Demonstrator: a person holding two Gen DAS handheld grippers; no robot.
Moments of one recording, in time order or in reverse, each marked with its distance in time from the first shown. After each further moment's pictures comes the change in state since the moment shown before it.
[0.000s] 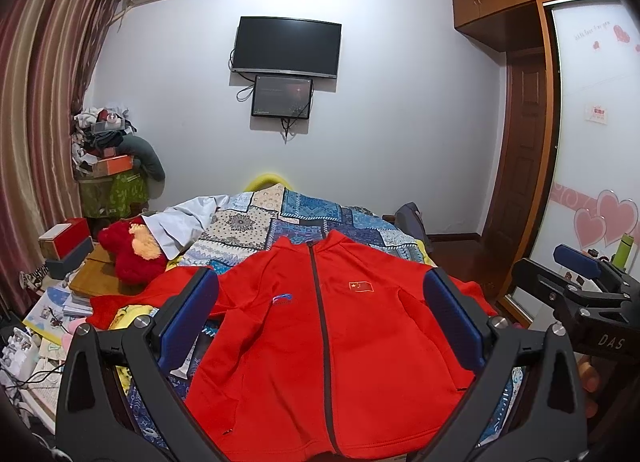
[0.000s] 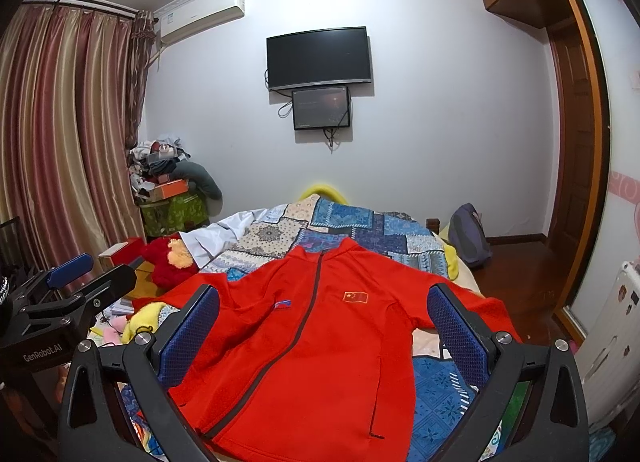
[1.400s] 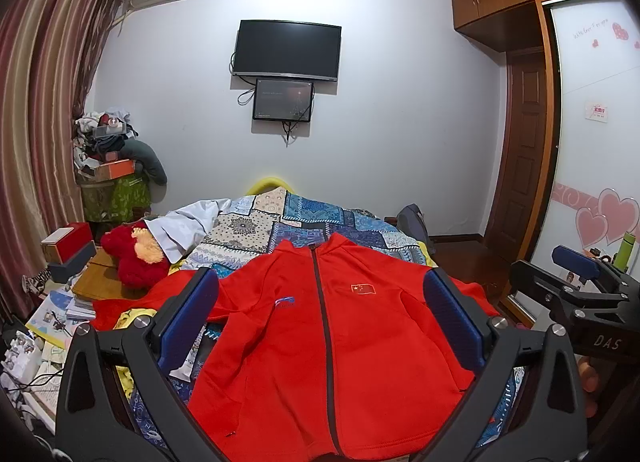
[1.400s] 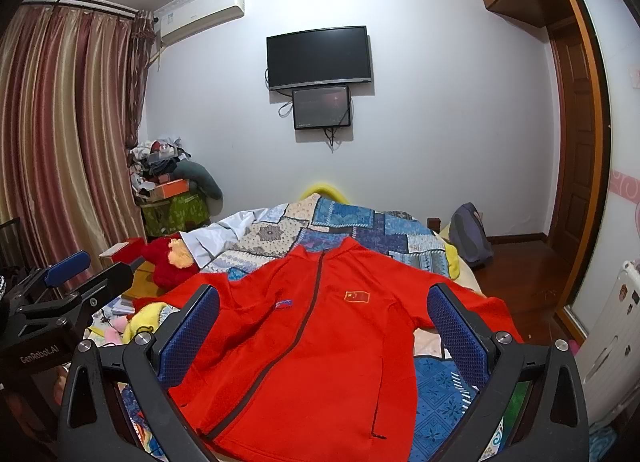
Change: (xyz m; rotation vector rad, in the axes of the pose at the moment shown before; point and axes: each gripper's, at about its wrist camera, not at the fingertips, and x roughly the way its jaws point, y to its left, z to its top) left arm -0.002 -0.008 0.004 0.012 -0.003 0.011; right arm 0.007 -0.002 0.001 0.005 0.003 -0.001
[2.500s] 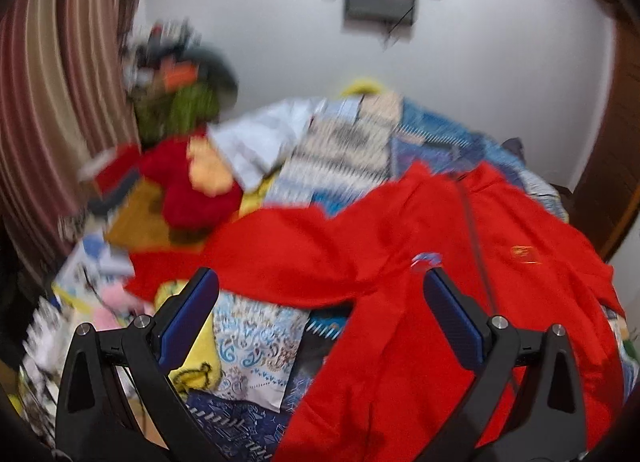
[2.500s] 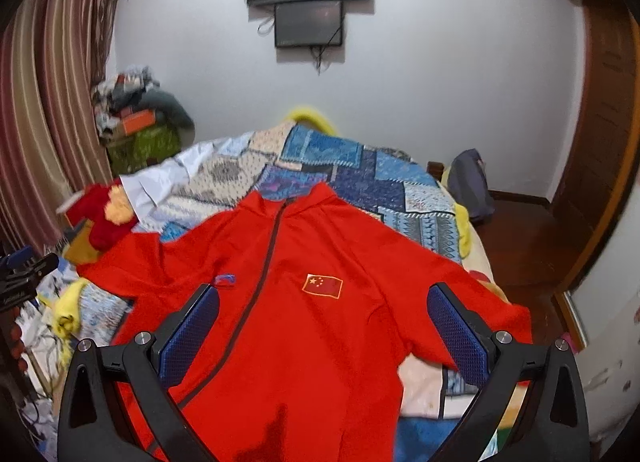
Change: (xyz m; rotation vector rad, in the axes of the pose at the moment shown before) left arm 0.249 0.193 -0.044 -0.125 0.389 0.283; right arm 0.277 -0.056 0.008 -0.061 0.329 -0.032
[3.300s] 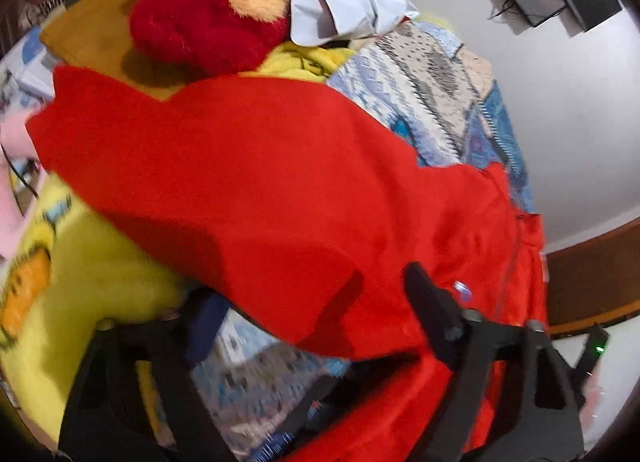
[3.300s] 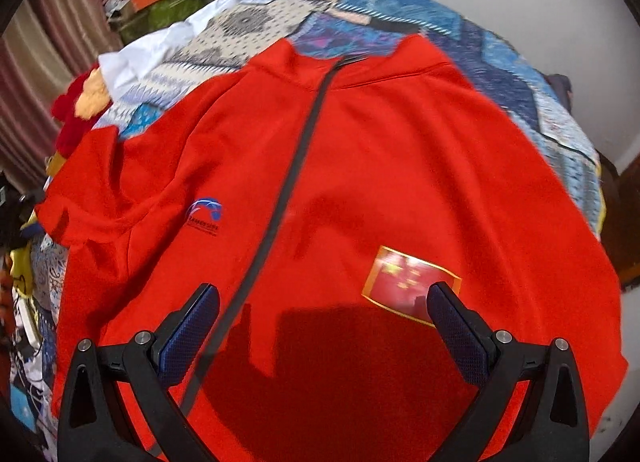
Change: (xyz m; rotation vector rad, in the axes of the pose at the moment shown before) left arm 0.180 0.107 -0.012 -0.517 0.386 -0.165; right arm 0.262 0.061 -0.007 -0.118 0.468 0.189
